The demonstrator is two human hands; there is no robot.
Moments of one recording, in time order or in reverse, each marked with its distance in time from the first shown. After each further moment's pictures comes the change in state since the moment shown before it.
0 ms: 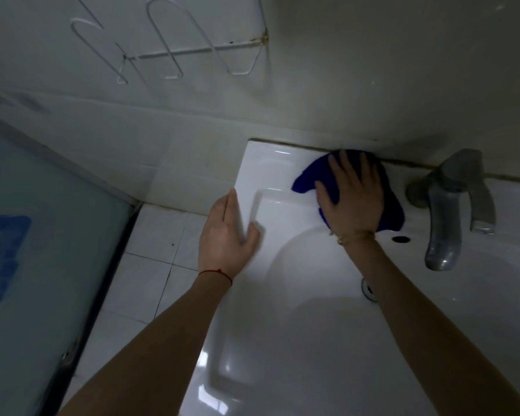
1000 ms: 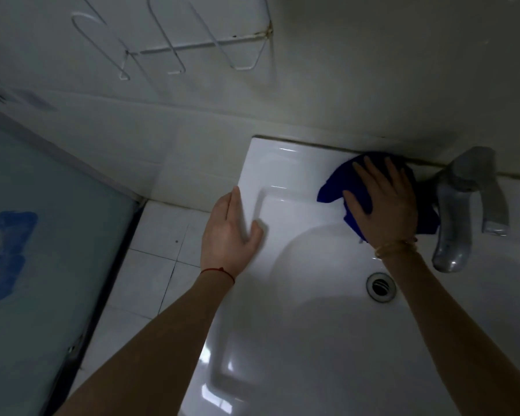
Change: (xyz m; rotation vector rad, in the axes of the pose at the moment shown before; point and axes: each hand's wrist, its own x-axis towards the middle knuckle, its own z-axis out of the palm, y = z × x) left_hand 0.002 -0.002 -0.001 -0.004 0.008 0.015; right_hand -0.015 0.046 -0.005 0.036 0.030 -0.086
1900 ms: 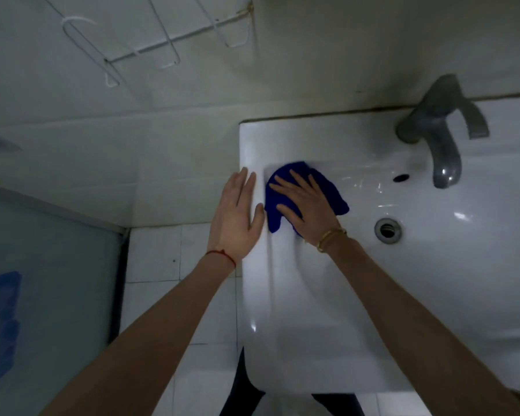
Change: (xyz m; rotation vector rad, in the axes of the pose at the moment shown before) left_hand 0.006 -0.043 -0.018 -0.137 -0.209 0.407; right_hand -0.055 -0.137 0.040 0.364 -0.232 -0.044
